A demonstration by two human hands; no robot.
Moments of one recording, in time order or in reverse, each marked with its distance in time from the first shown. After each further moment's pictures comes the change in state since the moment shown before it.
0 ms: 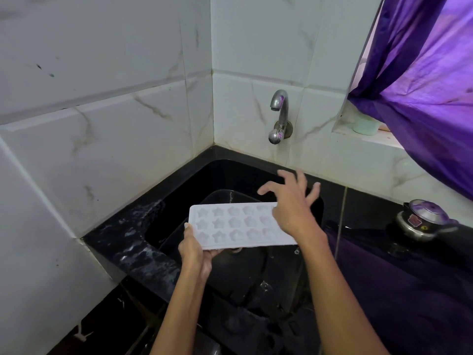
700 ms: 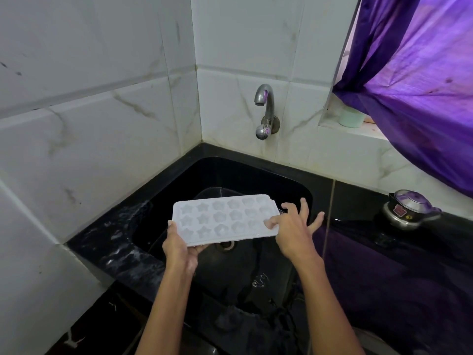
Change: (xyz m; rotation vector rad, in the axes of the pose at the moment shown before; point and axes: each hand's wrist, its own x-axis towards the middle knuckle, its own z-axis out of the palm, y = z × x) left_hand 0.006 0.004 0.002 -0.055 0.022 0.030; right_hand -0.034 0.045 0.035 -0.115 -0.145 0.191
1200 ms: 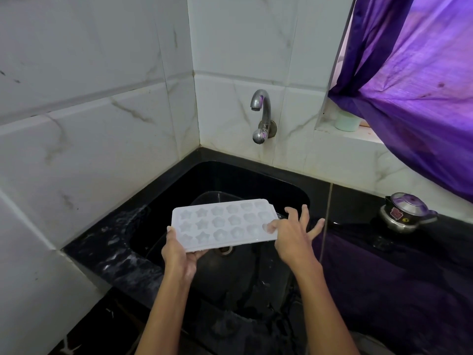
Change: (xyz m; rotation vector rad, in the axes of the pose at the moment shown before) left_hand -0.004 -0.004 0.001 0.006 -0.012 0.005; right_hand -0.003 0.003 -0.002 -0.022 -0.017 0.043
